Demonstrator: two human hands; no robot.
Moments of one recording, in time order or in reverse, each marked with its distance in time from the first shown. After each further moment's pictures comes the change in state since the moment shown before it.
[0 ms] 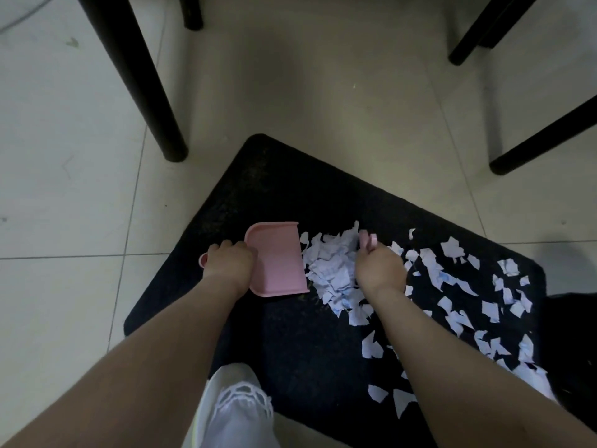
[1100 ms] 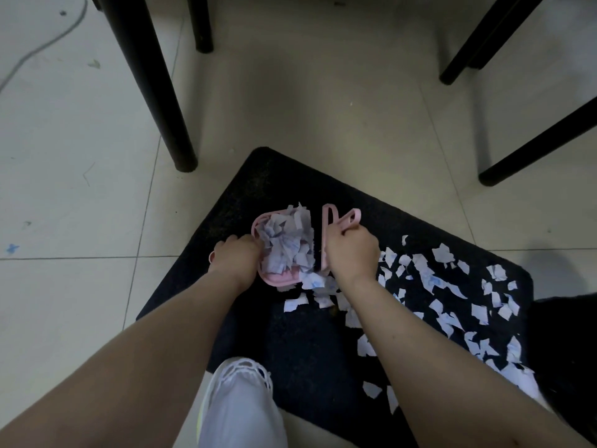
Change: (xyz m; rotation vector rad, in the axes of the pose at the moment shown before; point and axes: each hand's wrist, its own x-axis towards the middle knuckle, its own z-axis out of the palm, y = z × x) left_hand -0.015 -0.004 -0.021 -0.176 0.087 0.016; right_hand -0.040 -0.057 -0.025 0.307 0.052 -0.181
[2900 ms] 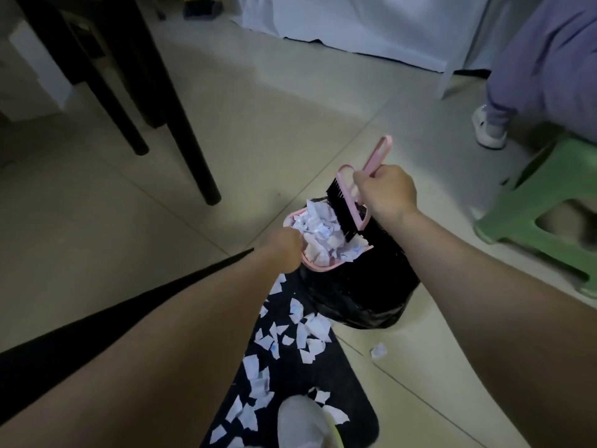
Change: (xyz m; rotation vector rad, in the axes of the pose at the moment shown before) left_hand -0.073 0.598 -0.109 0.083 -0.157 0.607; right_hand -0.001 0.326 -0.489 0.258 0.608 0.382
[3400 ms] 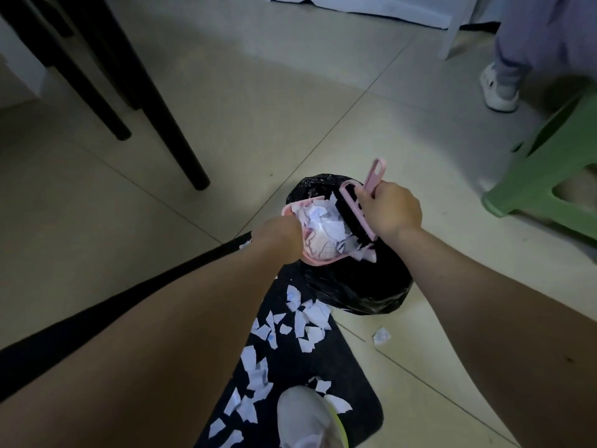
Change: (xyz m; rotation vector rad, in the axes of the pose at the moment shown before) left_hand 0.034 0.010 0.029 0.284 -0.030 -0.015; right_hand 0.014 0.086 0.032 -0.377 -0.035 -0.016
